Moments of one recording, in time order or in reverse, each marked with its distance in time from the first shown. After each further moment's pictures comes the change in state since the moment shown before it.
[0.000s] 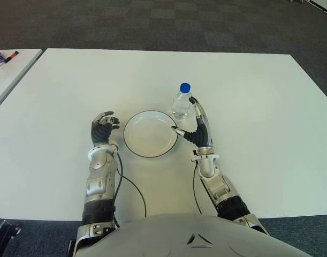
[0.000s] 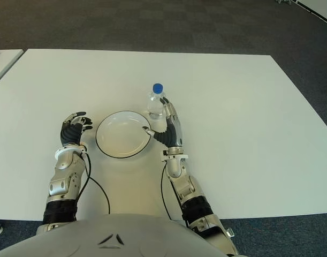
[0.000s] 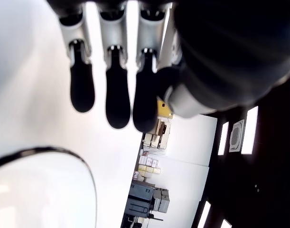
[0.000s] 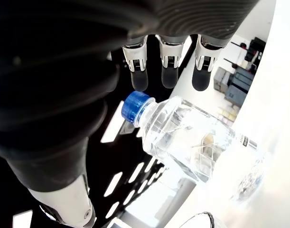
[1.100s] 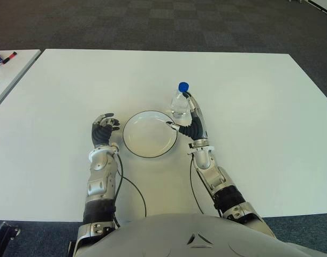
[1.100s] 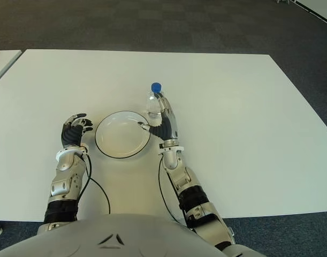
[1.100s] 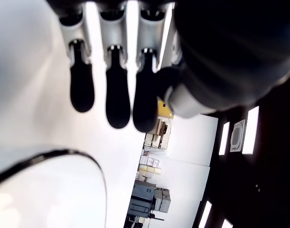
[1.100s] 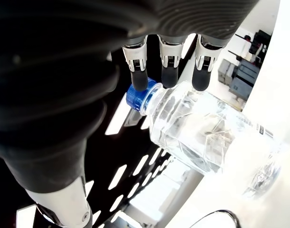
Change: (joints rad) left arm -0.003 0.002 0.003 0.063 0.007 -0.059 -0.003; right arm -0.117 0.026 0.005 0.084 0.018 0.019 0.029
